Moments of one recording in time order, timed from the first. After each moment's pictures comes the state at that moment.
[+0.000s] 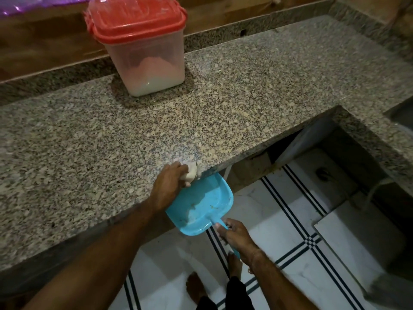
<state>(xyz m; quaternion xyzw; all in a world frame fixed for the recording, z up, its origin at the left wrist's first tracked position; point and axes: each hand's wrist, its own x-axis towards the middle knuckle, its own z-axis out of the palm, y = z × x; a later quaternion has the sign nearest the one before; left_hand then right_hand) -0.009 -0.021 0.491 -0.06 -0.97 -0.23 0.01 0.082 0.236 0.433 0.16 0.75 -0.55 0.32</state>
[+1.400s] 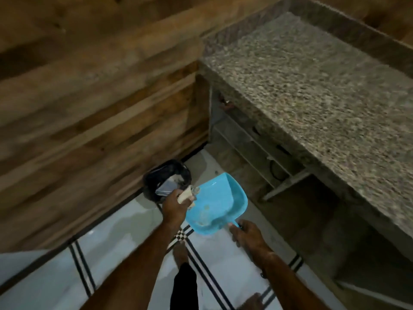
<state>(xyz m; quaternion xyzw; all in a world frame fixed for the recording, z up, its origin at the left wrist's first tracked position) 0.582 -0.084 0.418 0.75 -0.40 -0.45 0.28 0.354 -0.011 0.410 -0.32 0.72 -0.20 0.58</state>
